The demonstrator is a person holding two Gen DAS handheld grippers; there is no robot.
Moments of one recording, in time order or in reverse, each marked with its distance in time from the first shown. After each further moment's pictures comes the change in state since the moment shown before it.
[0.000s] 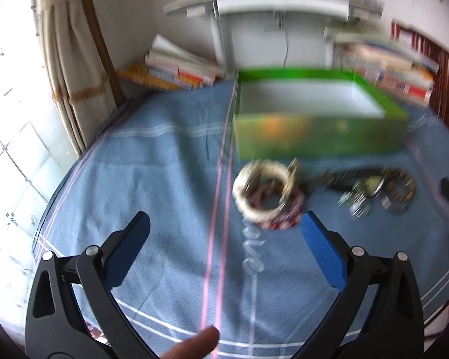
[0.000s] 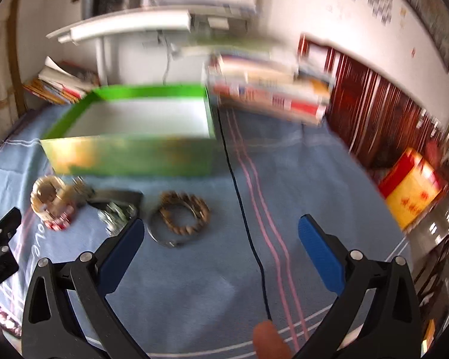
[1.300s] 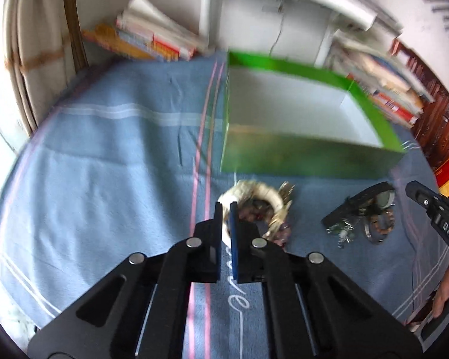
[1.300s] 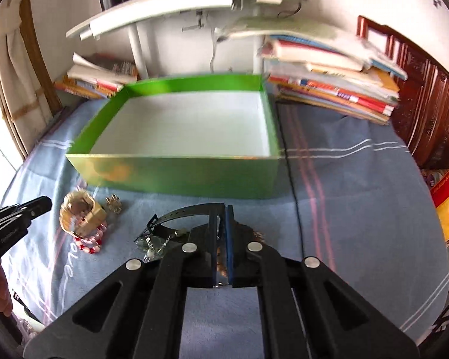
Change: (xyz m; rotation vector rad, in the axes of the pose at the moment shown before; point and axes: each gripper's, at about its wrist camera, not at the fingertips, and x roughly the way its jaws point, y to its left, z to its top) left arm 0.043 0.027 0.048 -0.109 0.083 -0.250; right arm 0.030 0.022 0.045 -0.053 0.026 0.230
